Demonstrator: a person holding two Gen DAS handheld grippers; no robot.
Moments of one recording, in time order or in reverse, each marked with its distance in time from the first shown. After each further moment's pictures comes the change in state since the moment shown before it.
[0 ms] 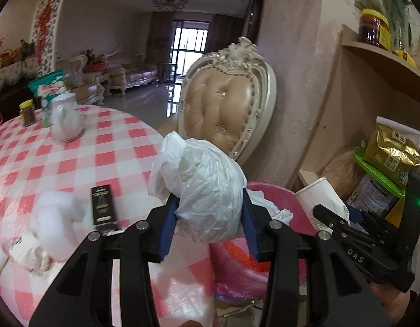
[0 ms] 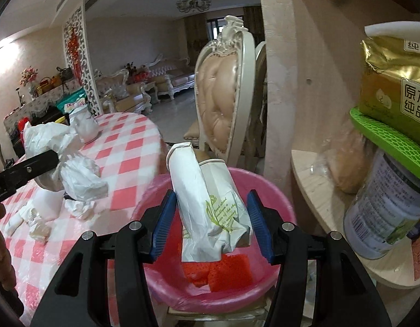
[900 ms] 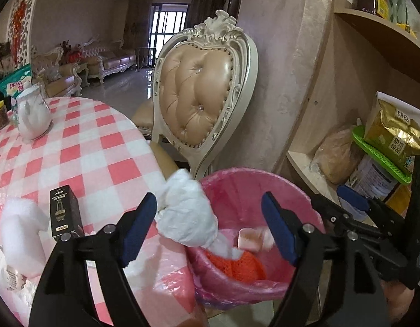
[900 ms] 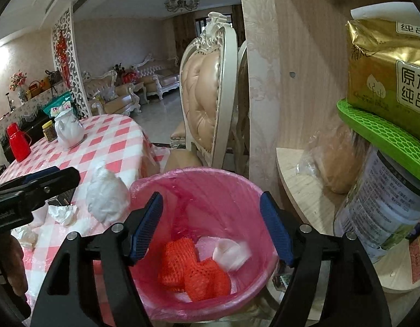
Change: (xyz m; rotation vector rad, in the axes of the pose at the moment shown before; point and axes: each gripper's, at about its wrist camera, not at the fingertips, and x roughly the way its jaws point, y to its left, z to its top) left arm 0.056 -0.016 0.000 0.049 0.103 -0.090; right arm 0.012 -0.014 0.000 0.031 0.009 -0.053
